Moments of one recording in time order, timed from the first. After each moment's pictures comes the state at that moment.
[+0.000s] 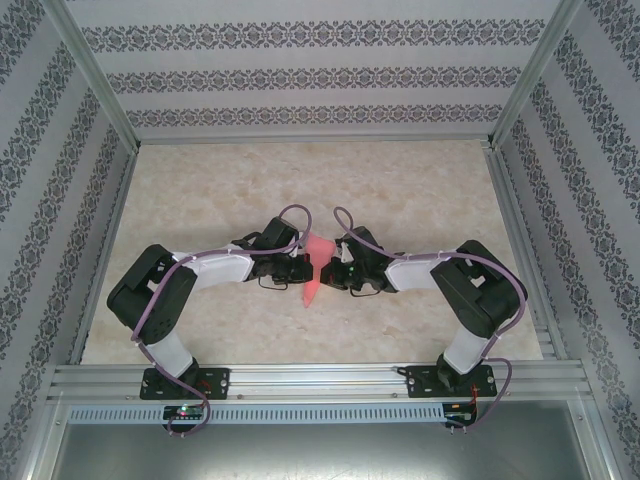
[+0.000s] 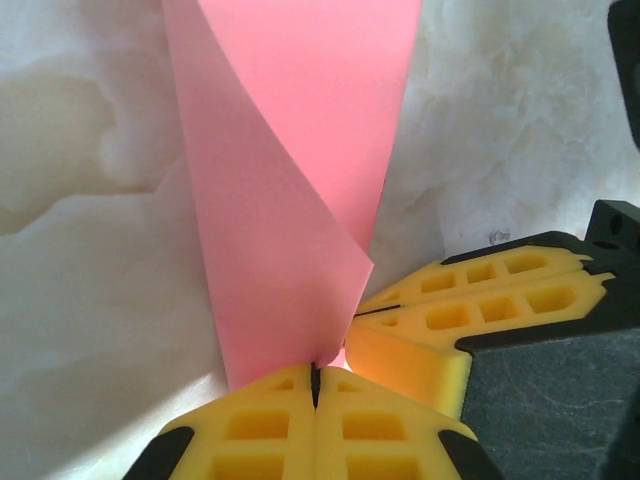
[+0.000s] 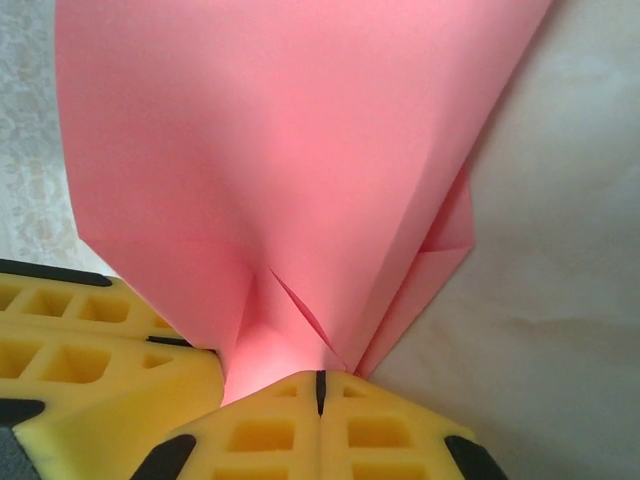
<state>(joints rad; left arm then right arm) -0.61 1.69 0.87 -0.17 0.38 -0.65 0.64 1.72 0.70 0.14 -0.45 0.87</state>
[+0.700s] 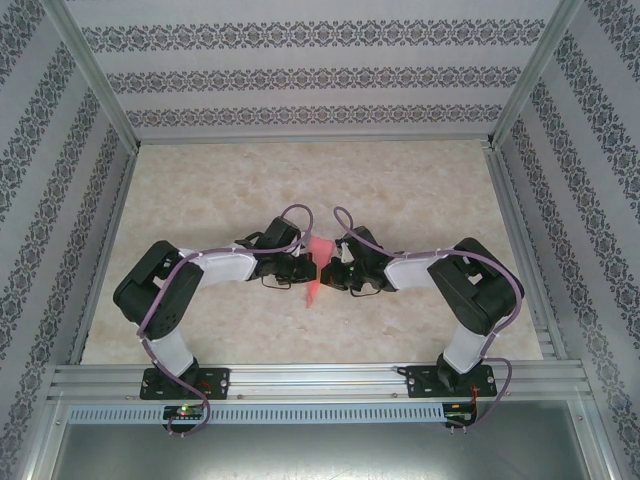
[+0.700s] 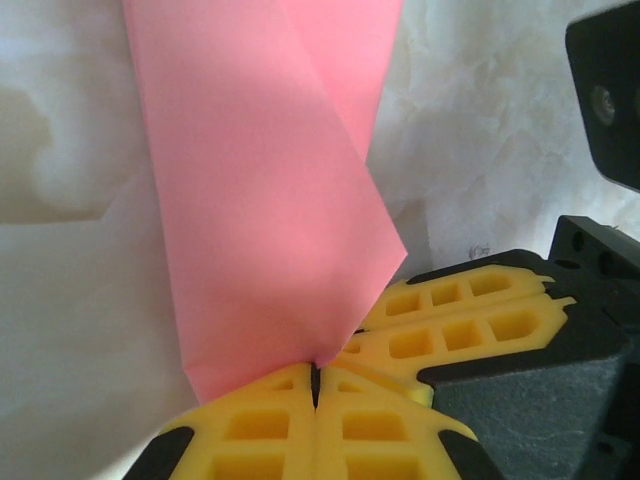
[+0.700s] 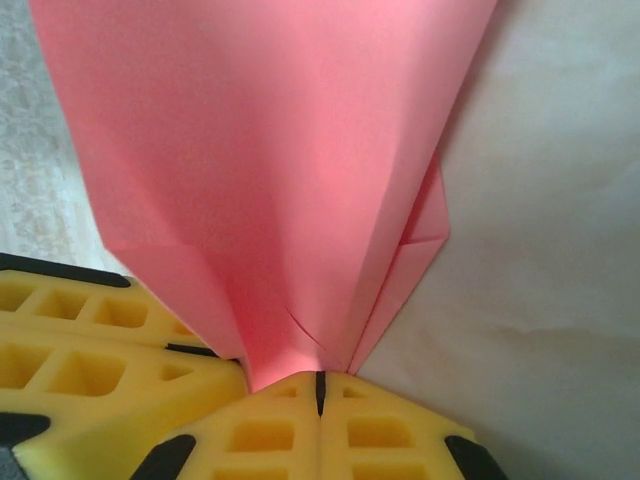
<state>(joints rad) -0.61 1.74 0.87 -0.11 0.43 -0.69 0.64 1.74 0.70 0.14 -0.48 0.87</state>
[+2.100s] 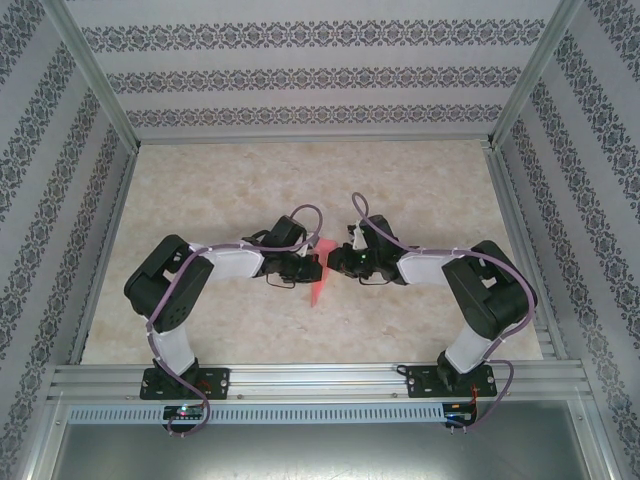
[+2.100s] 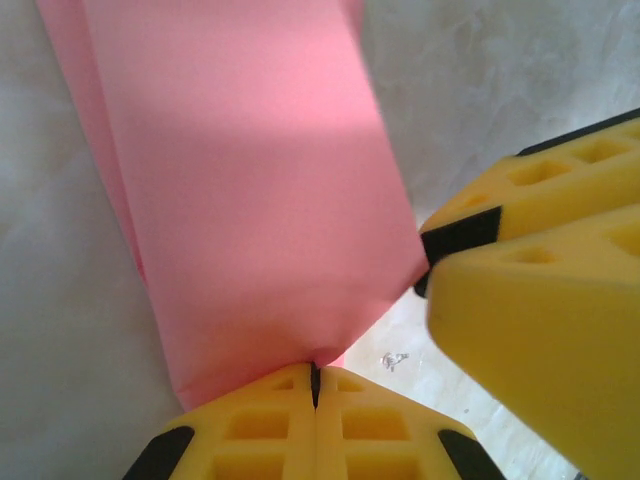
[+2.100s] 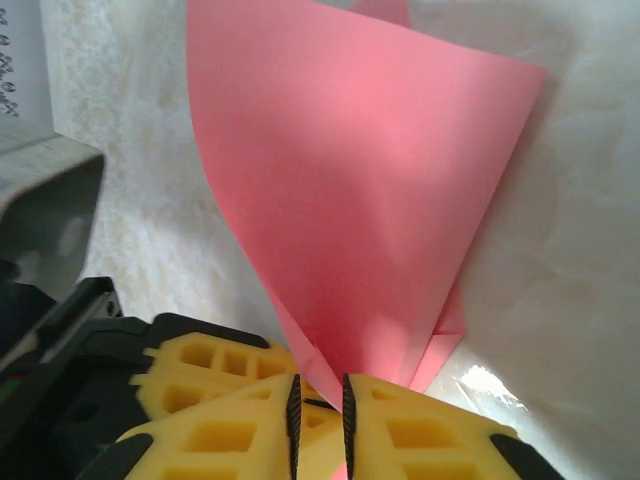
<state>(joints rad) -0.62 1.82 0.93 -0.12 0.47 -0.59 0.51 1.68 0.70 0.18 -0.55 0.85</state>
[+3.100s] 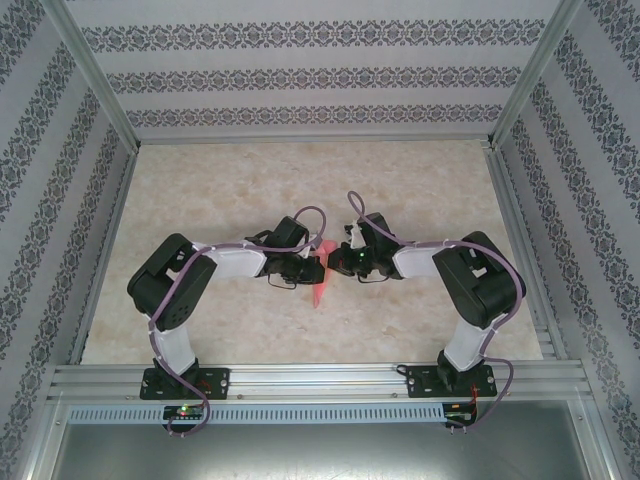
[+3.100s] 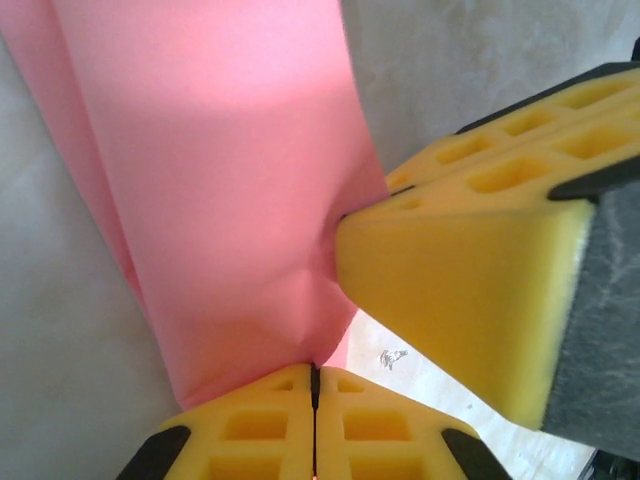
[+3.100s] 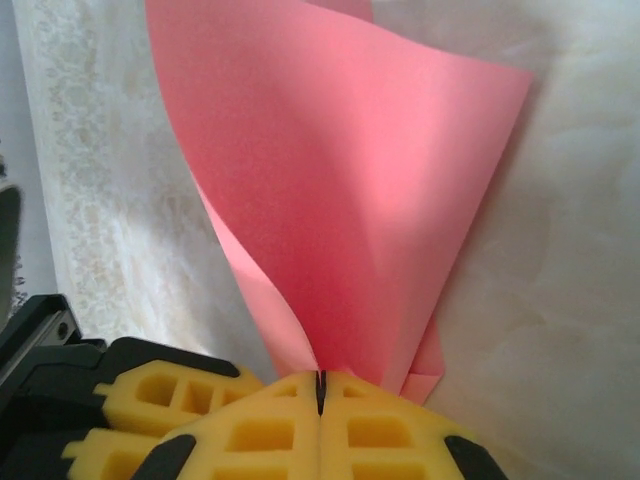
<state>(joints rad) -0.63 1.81 0.94 -0.14 0.48 -0.57 0.50 1.77 0.75 0.15 -0.59 0.81</state>
